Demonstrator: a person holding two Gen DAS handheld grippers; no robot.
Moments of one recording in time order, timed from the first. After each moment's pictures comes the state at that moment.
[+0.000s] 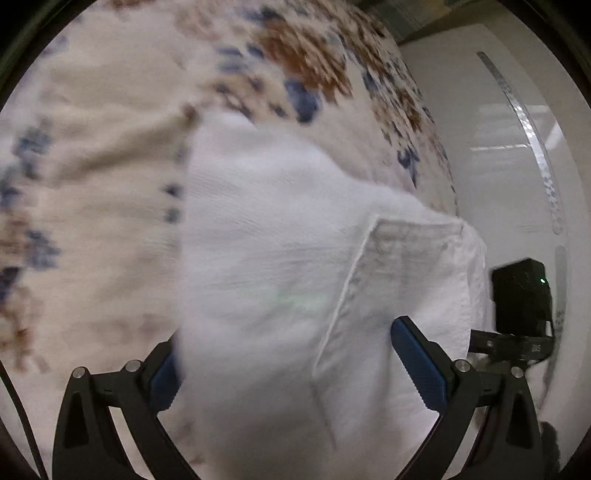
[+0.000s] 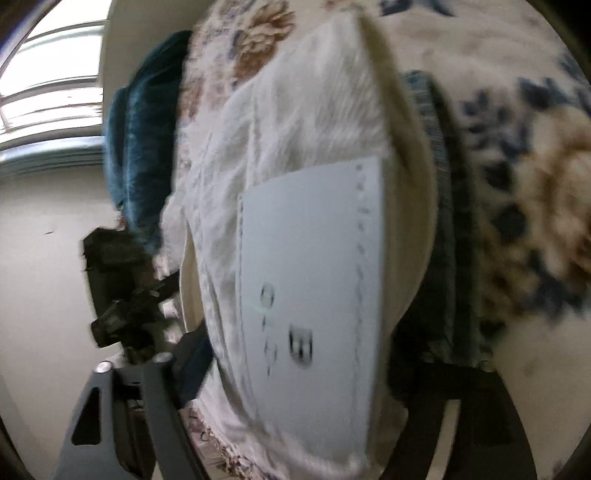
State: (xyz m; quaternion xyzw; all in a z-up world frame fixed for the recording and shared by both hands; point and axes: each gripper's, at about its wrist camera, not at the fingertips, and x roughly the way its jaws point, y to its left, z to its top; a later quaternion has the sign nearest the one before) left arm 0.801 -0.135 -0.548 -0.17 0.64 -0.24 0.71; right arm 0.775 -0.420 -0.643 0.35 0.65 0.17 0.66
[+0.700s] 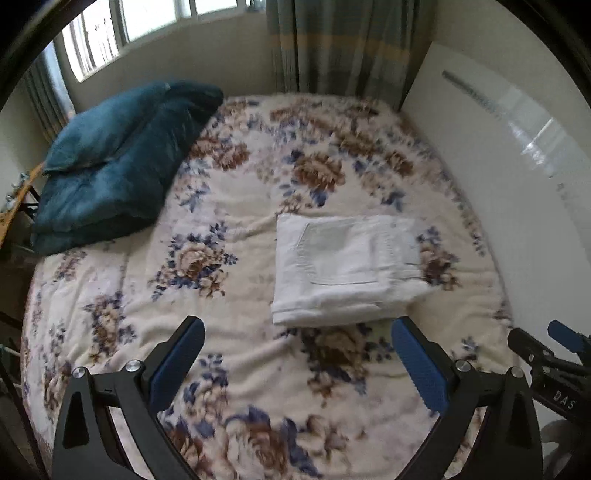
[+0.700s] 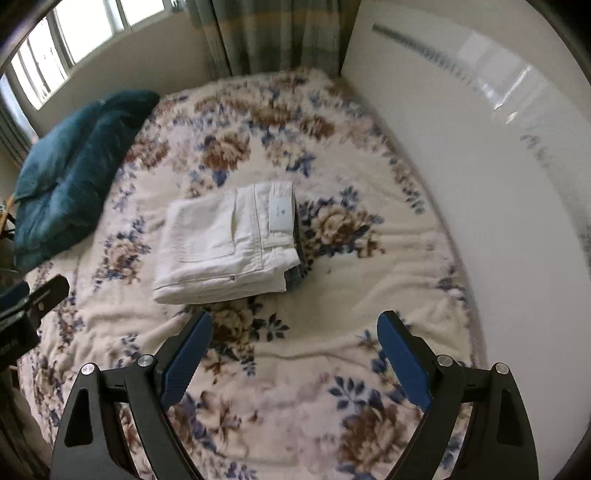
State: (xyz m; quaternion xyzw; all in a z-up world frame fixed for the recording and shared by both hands) left arm 0.581 -0.129 -0.277 0.02 0.50 -0.08 0.86; right arm 0.503 -0.338 -0.281 0.08 0.52 -0.12 0.84
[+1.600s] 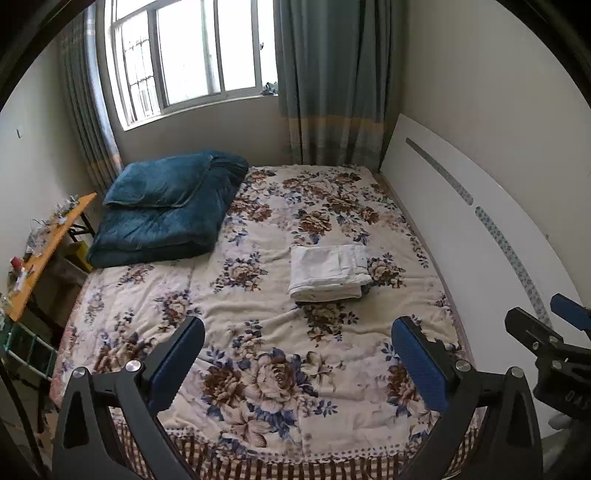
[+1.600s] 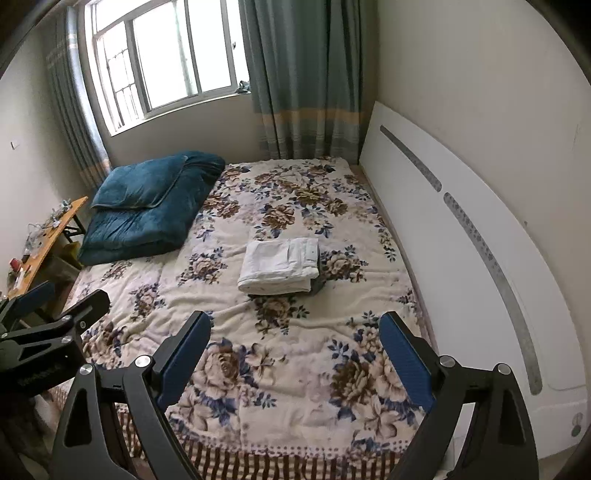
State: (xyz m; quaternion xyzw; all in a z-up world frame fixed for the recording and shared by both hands) left arm 0.285 -0.076 -0.040 0.03 0.39 -0.07 0.92; right arm 0.169 -0.258 0.017 0.05 0.40 -0.06 0.91
